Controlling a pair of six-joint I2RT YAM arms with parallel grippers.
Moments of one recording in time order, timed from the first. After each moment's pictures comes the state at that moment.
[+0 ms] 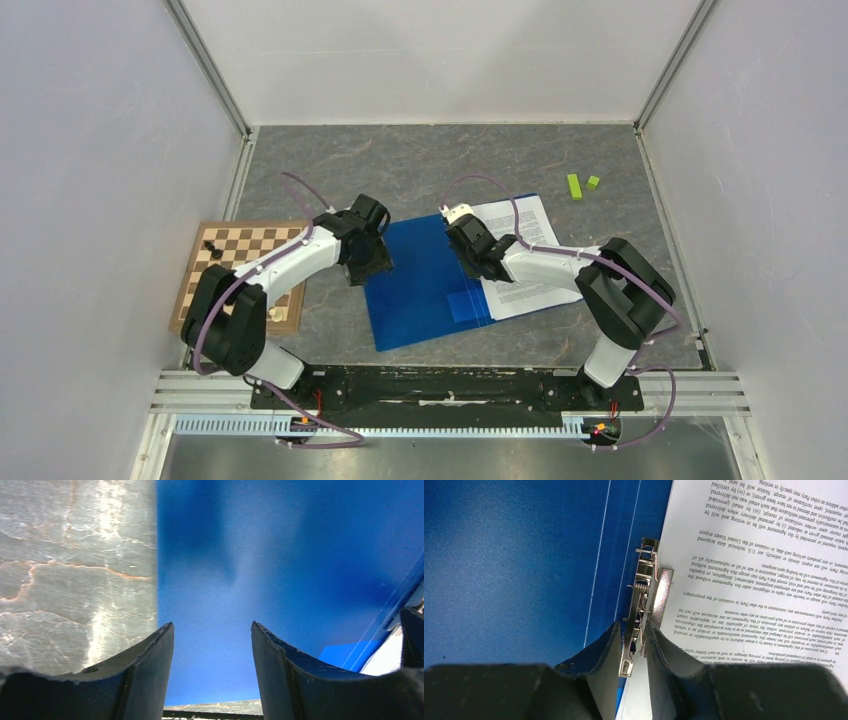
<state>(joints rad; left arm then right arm) -0.52 1.50 0.98 -0.73 -0.12 -0.91 0.77 1.72 0.96 -0.22 0.34 0.17</state>
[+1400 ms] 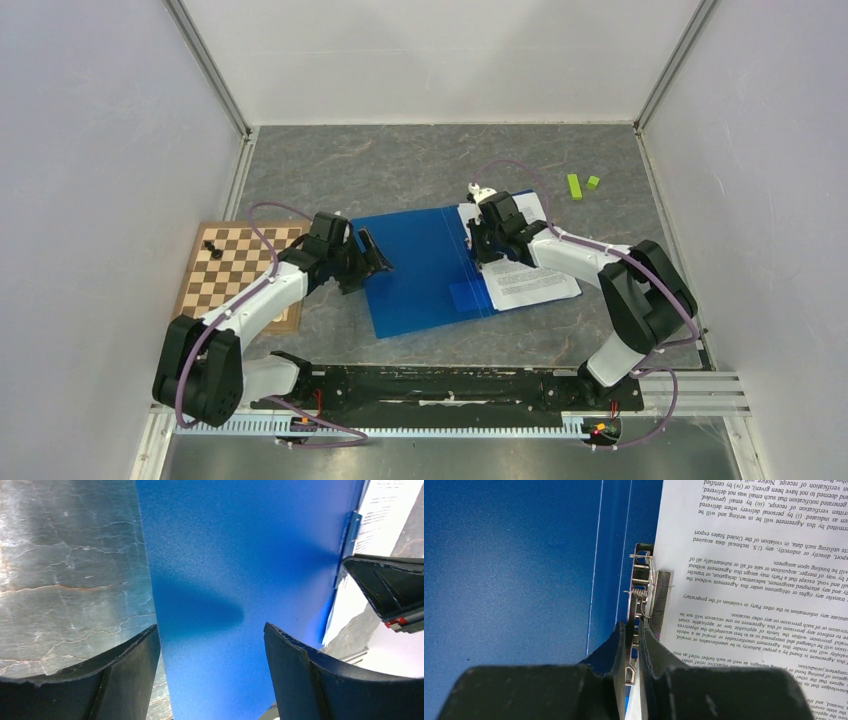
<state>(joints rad) -0.35 1.23 0.66 -0.39 0.20 -0.82 0.58 1.65 0.93 -0.18 -0.03 0.25</state>
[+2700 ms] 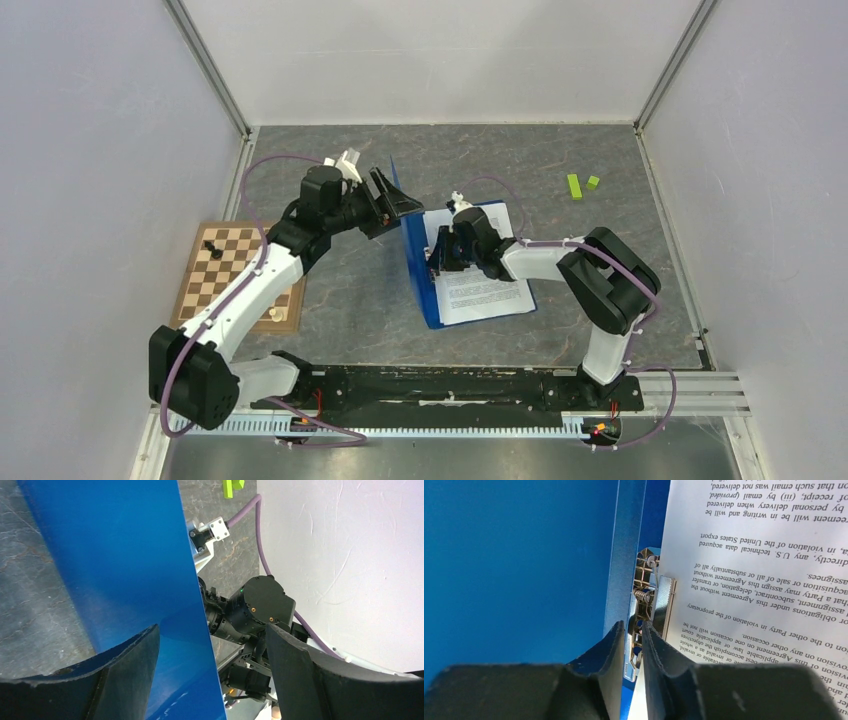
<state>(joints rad) -0.40 1.20 0.96 -0.20 0.39 -0.92 0.71 1.82 0.90 0.22 -0.16 0.64</state>
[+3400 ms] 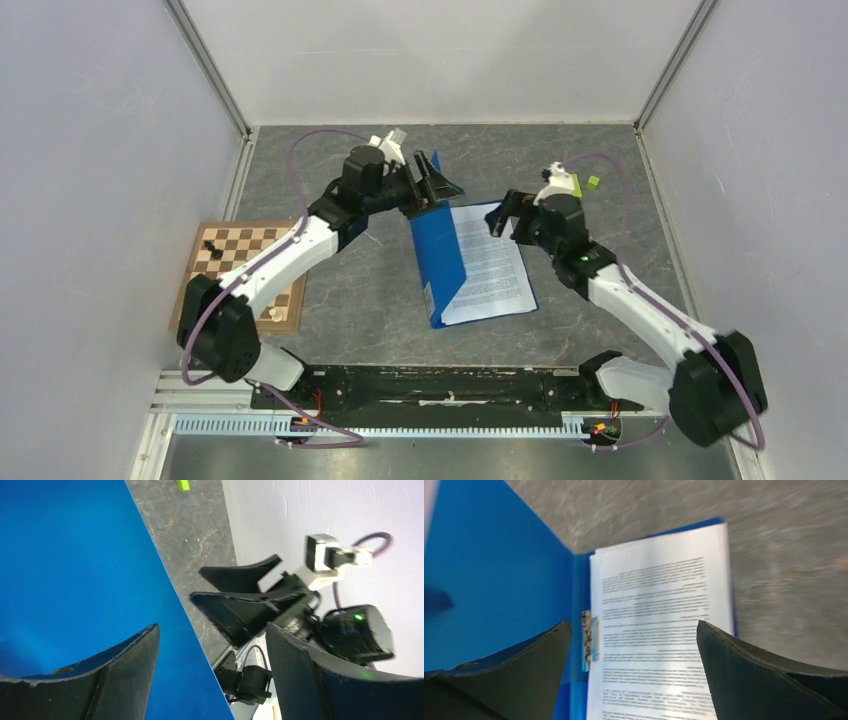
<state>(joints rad) -0.54 1.42 1.13 -0.07 0.40 -0.92 0.46 1.22 0.73 0.06 0.02 0.55</state>
